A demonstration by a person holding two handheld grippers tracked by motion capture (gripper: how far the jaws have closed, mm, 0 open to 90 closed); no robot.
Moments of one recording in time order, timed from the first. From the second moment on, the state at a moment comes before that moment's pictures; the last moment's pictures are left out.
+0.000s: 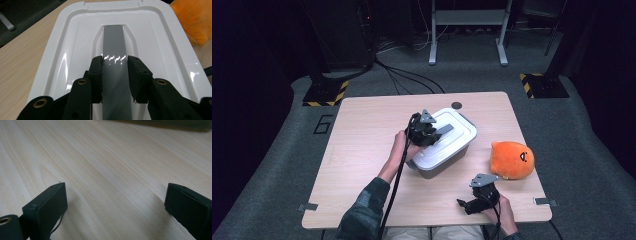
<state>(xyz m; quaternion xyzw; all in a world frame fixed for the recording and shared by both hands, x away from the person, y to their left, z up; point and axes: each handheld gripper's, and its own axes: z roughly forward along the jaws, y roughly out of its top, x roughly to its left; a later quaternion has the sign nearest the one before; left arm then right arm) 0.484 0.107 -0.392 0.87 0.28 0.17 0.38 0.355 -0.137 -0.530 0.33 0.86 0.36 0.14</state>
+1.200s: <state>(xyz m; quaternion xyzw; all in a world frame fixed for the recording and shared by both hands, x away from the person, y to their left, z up) 0.427 0.151 -0.390 0.87 0.27 0.18 0.36 0.354 -0.137 -0.530 0.32 0.86 0.36 0.14</state>
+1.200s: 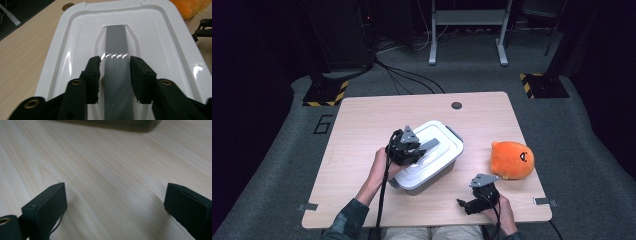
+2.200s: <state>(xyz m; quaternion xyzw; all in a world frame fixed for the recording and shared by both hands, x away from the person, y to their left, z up) 0.437 0.142 -0.382 0.87 0.27 0.16 0.38 0.355 -0.137 -0.530 0.33 0.86 0.36 0.14</state>
